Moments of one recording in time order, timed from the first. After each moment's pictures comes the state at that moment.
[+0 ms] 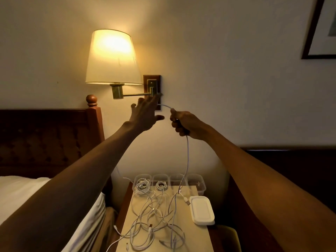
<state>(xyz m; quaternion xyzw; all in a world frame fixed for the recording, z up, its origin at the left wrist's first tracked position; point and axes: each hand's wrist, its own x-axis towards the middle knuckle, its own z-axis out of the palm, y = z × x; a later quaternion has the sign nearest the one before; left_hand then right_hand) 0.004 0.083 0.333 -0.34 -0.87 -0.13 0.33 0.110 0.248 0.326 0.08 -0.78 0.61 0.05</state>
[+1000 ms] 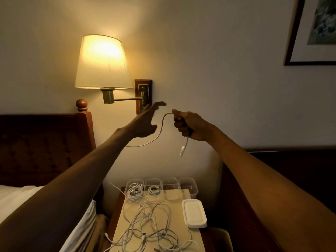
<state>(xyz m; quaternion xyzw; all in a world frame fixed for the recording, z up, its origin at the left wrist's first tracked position) 0.009 0.095 0.330 -0.50 -0.80 -0.22 0.25 0.141 0.276 0.343 0.06 -0.72 0.69 0.02</state>
